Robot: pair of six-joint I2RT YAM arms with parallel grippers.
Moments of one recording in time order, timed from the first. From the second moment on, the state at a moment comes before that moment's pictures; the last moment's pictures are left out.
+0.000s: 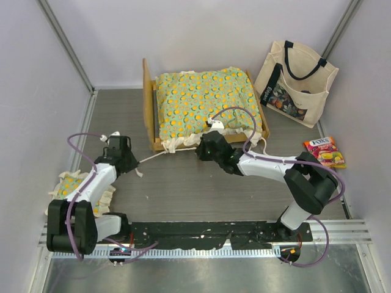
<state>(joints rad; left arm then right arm) -0.13 1.18 0.61 -0.38 -0.14 -0.57 0.83 1.63 0.91 0.13 0.23 0.66</state>
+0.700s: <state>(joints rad) 0.25 1.33 0.78 -0.31 0.12 -0.55 0.80 1.55 0.87 0.07 0.33 0.73</state>
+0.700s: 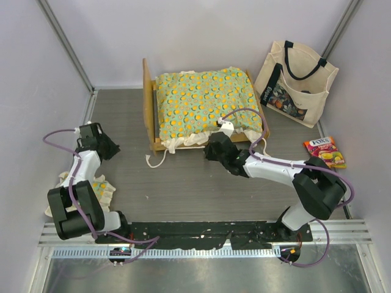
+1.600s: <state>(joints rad) -0.40 0.80 0.29 -0.08 -0.18 -0.63 0.80 1.58 0.85 0.10 0.24 0.74</state>
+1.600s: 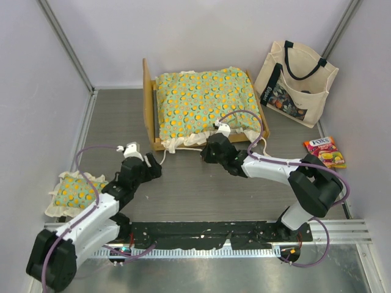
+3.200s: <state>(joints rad) -0.60 1.33 0.42 0.20 -0.50 -0.62 0.80 1.58 0.86 0.10 0.25 0.74</state>
